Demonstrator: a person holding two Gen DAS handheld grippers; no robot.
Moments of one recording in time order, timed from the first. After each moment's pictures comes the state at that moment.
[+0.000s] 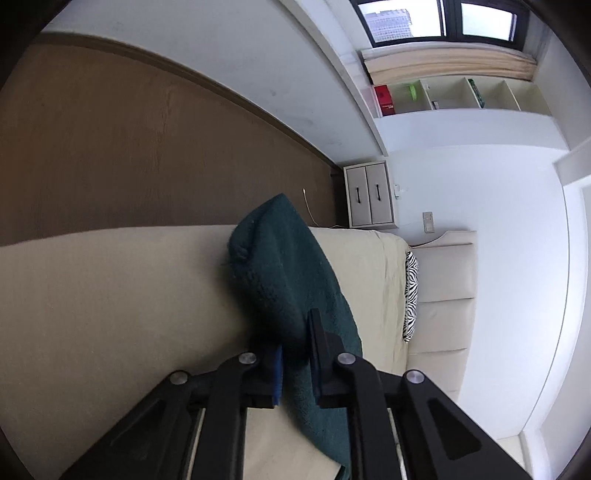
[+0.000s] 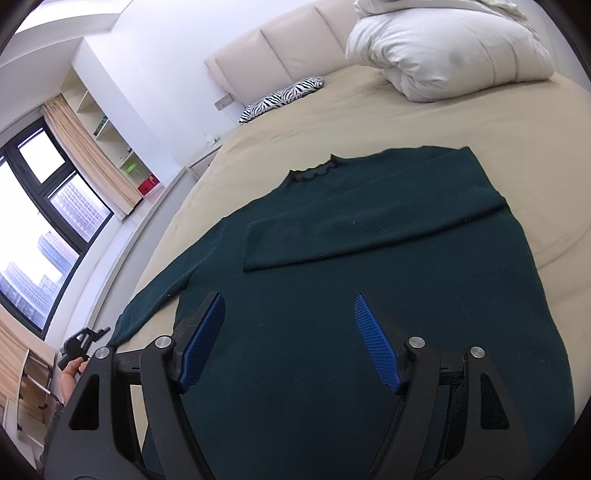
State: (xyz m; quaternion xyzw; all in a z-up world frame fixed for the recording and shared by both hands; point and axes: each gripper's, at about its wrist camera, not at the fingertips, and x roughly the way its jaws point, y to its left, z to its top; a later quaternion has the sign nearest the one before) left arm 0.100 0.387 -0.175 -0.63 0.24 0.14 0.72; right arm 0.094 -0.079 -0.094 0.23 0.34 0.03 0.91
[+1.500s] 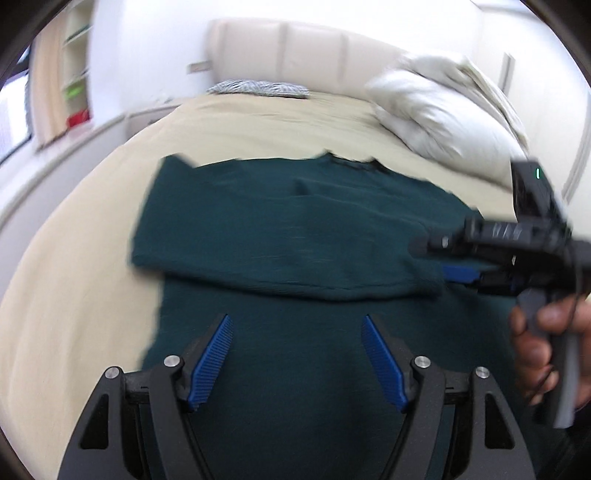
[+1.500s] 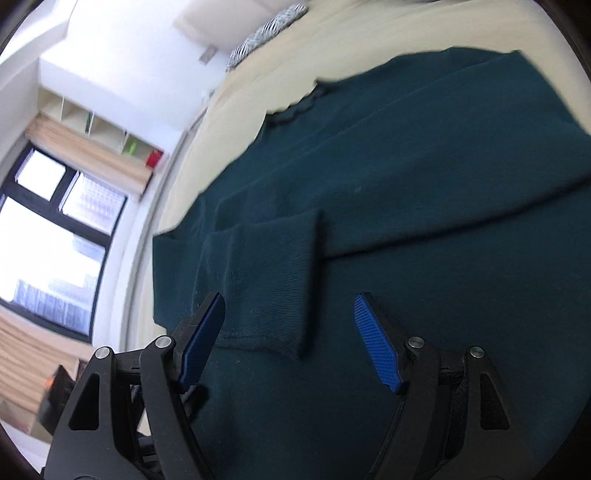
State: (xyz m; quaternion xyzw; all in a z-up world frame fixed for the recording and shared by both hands) left arm 0.116 -0.001 -0.102 -0.02 0.41 -0.12 0.90; right arm 0.232 -0.122 -0.179 0.29 0.48 0.09 0.82
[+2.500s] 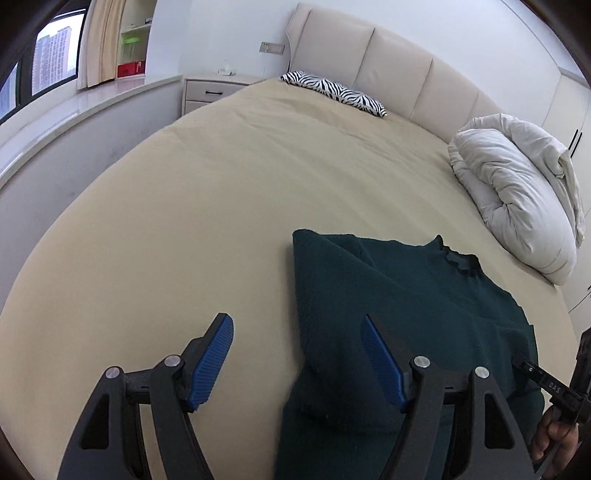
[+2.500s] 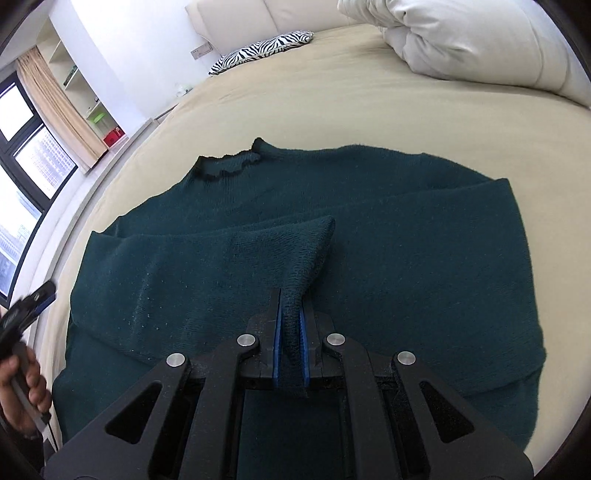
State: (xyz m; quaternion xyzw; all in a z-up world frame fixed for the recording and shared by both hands) left arm 0.273 0.077 -0.094 -0.11 0.44 -0.04 0.89; right arm 0.276 -0.193 -0.148 0.15 0.44 0.02 0.89
